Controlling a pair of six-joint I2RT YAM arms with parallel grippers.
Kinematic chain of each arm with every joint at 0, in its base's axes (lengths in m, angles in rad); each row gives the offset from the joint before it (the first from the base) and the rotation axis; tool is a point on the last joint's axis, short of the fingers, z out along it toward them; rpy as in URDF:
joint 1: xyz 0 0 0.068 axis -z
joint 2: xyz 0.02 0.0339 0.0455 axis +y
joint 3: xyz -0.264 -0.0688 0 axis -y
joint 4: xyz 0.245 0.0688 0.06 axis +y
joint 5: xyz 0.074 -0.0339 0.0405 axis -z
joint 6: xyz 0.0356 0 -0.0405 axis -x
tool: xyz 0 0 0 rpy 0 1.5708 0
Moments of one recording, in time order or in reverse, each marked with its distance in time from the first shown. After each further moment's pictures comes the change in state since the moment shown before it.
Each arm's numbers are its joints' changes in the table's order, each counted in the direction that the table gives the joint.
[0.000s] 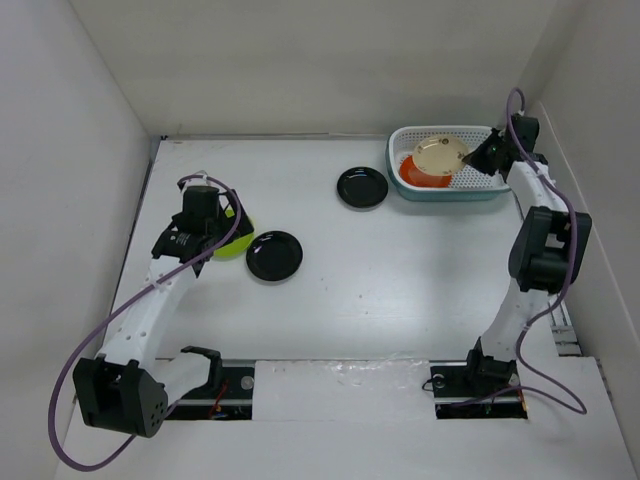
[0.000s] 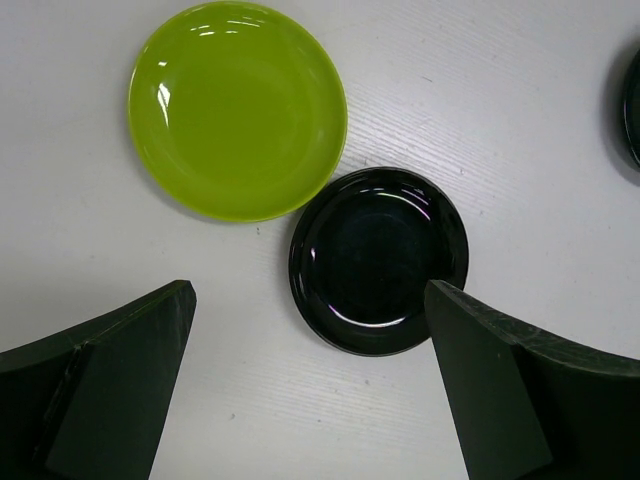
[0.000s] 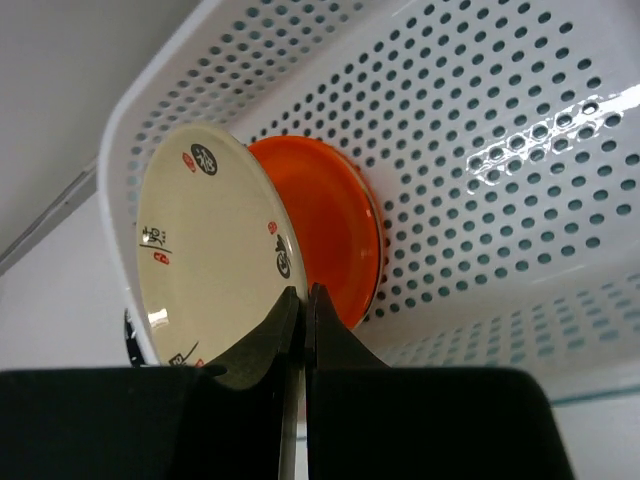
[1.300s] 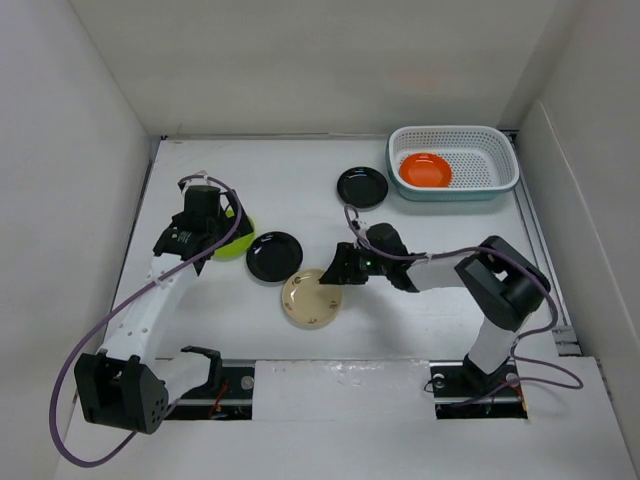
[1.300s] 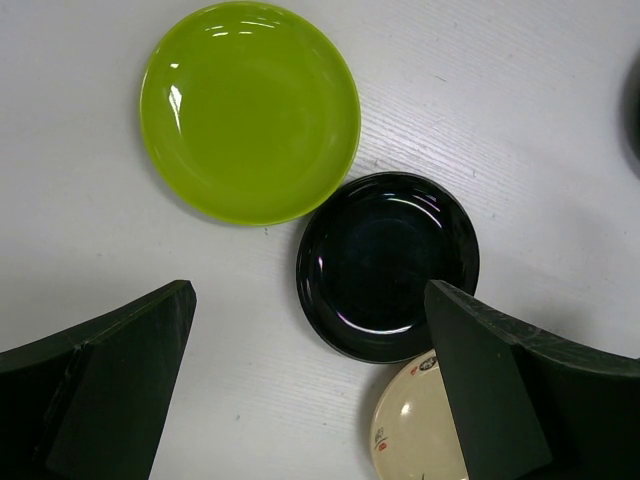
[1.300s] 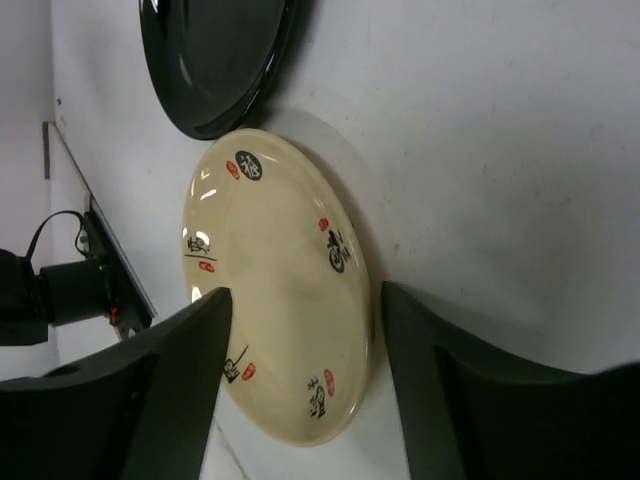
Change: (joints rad) left arm 0.000 0.013 0.000 0.000 -0.017 0.000; right arm -0.855 -0.152 -0.859 -0.668 -0.238 -0.120
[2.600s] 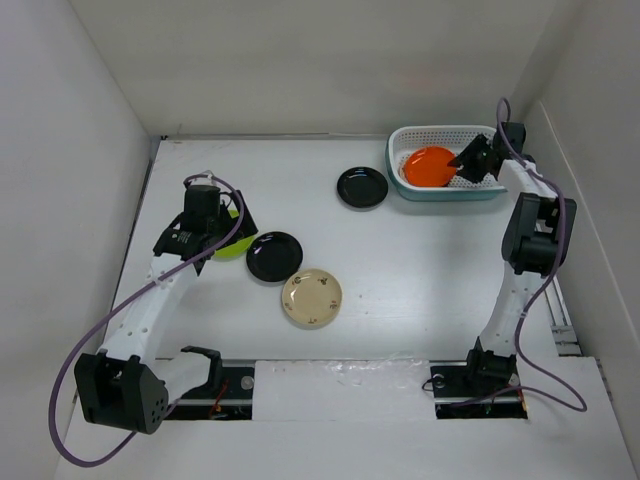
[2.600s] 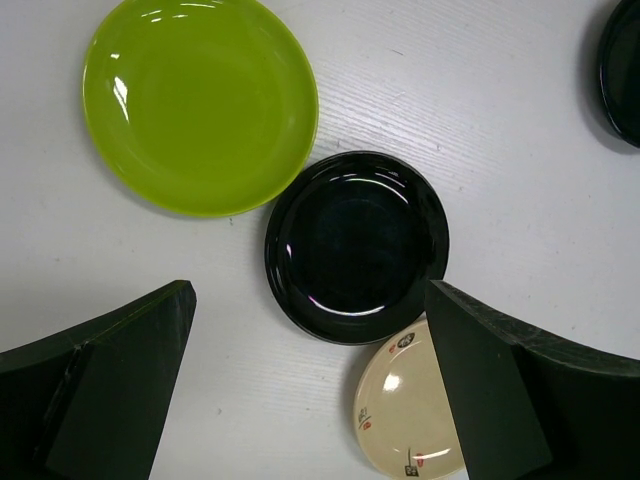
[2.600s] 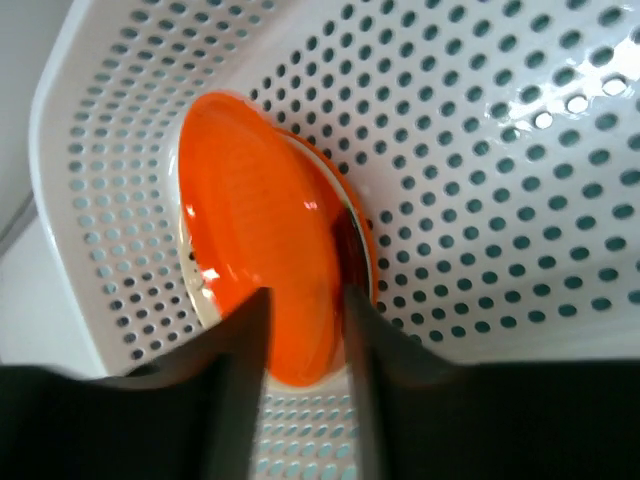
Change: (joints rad) left arm 0.000 0.000 0.000 -0.010 0.095 -0.020; right arm 0.873 0.426 1.019 0.689 0.132 0.073
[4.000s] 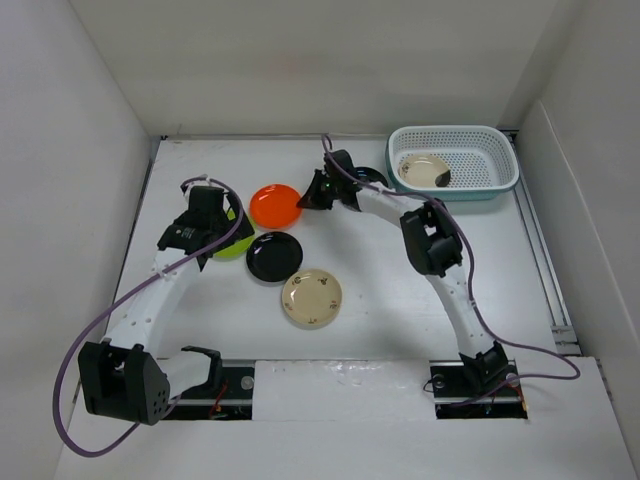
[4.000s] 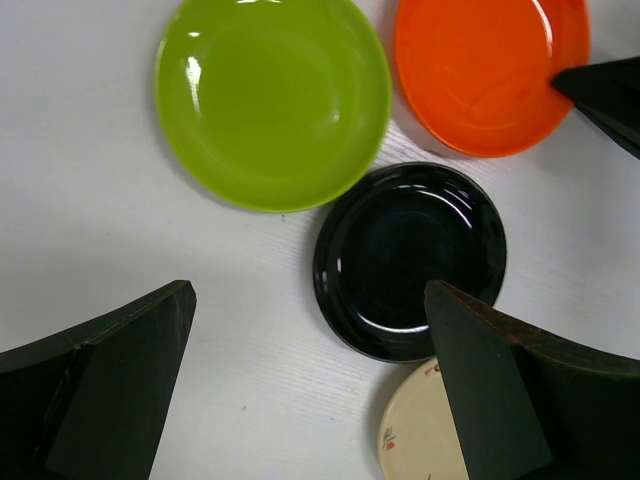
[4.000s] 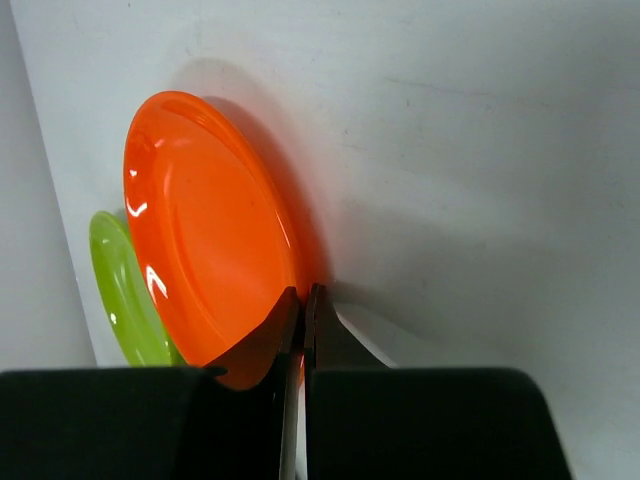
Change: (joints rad) left arm 0.000 0.045 0.000 0.045 -0.134 0.052; right arm -0.750 0.370 0.298 -0.150 -0.022 -0.227
